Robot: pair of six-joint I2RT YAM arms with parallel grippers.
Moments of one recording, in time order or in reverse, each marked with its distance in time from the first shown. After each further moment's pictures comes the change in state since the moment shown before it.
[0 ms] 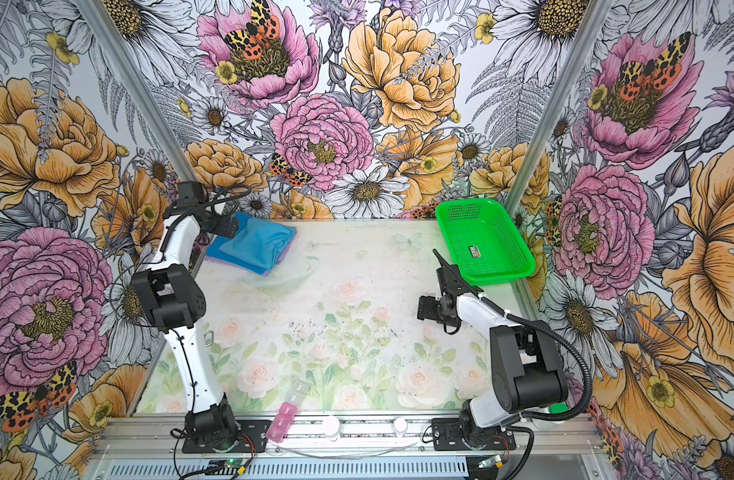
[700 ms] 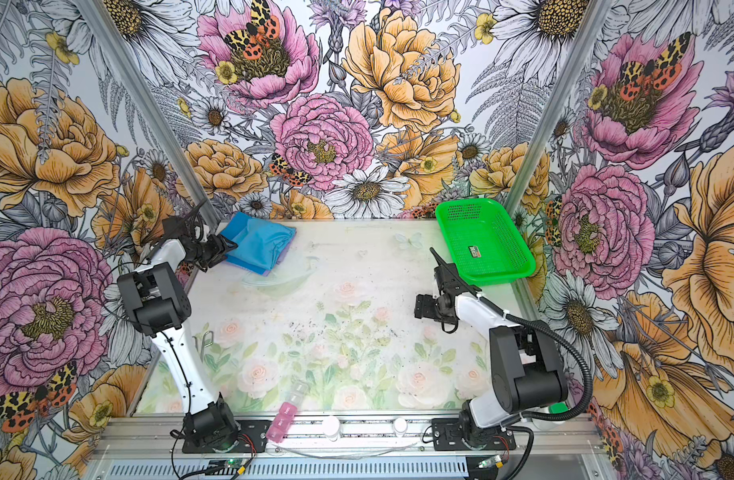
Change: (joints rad) left arm 0.145 0.064 -0.298 0.181 0.520 -0.707; right arm 0.019 0.000 0.005 0.015 -0.015 -0.007
